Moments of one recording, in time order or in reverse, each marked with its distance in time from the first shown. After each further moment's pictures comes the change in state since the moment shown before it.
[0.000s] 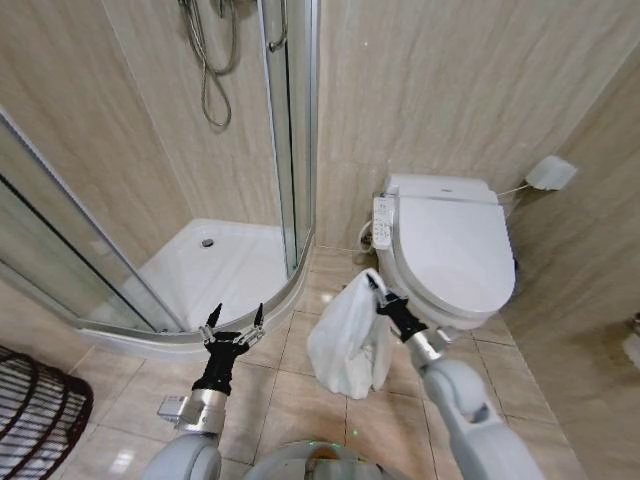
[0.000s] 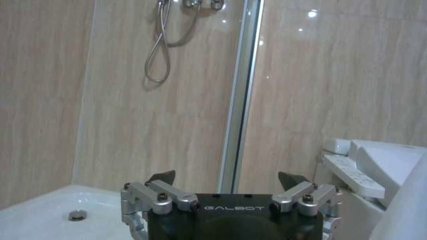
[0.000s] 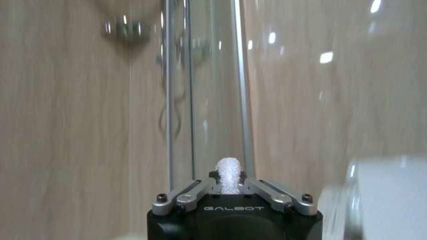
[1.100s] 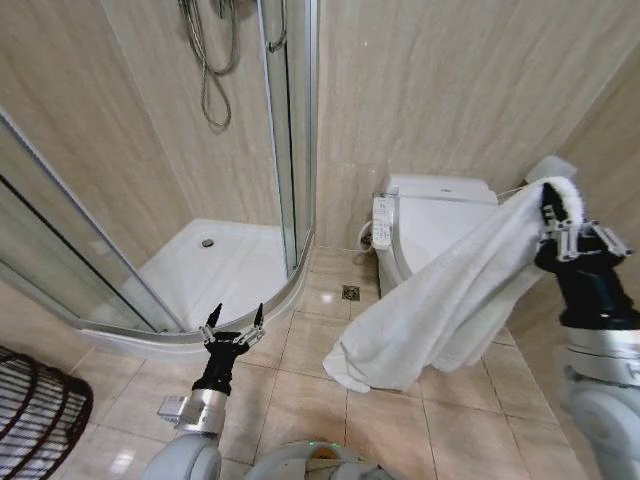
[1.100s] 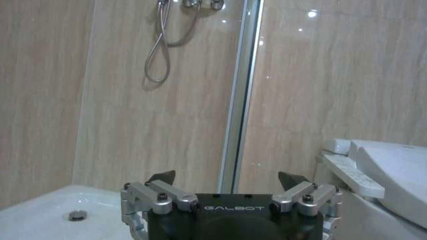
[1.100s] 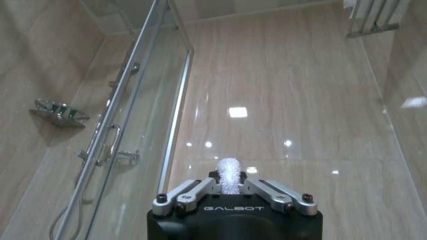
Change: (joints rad) left arm 0.000 0.000 0.000 0.000 0.000 0.000 0.000; right arm -0.120 -0.098 0.582 0.255 0.257 0.075 0.126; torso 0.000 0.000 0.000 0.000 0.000
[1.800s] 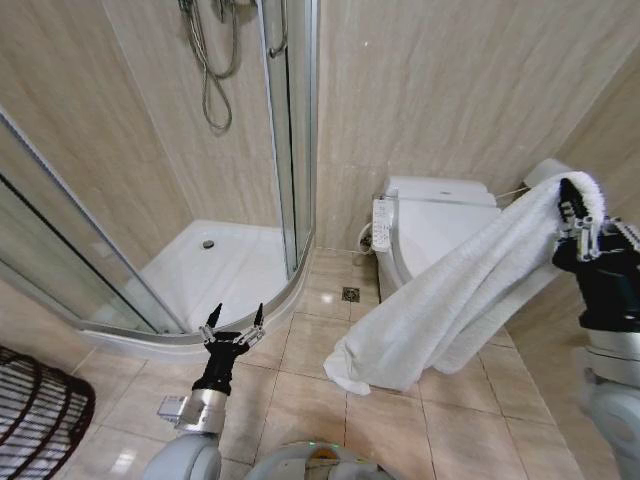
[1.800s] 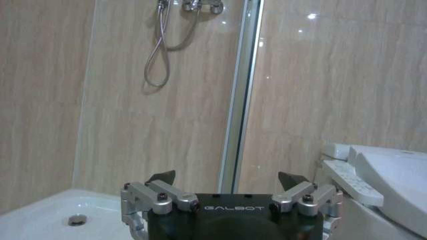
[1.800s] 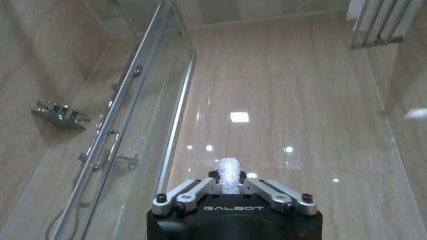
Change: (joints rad) left arm 0.000 0.000 0.000 0.000 0.000 0.000 0.000; right arm -0.020 0.014 0.063 -0.004 0.014 0.010 -0.051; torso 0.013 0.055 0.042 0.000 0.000
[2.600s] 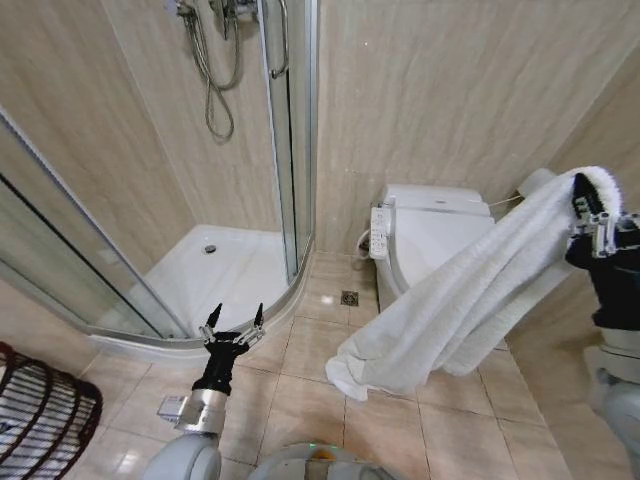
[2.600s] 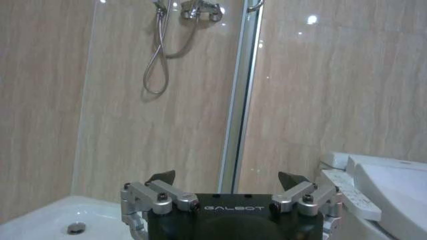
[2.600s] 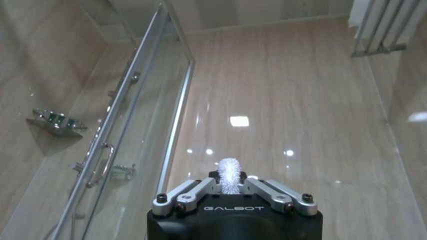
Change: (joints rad) left arm 0.000 0.000 0.000 0.000 0.000 0.000 0.000; right arm 0.027 -0.039 0.017 -0.001 0.039 -0.027 0.019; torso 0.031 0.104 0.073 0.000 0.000
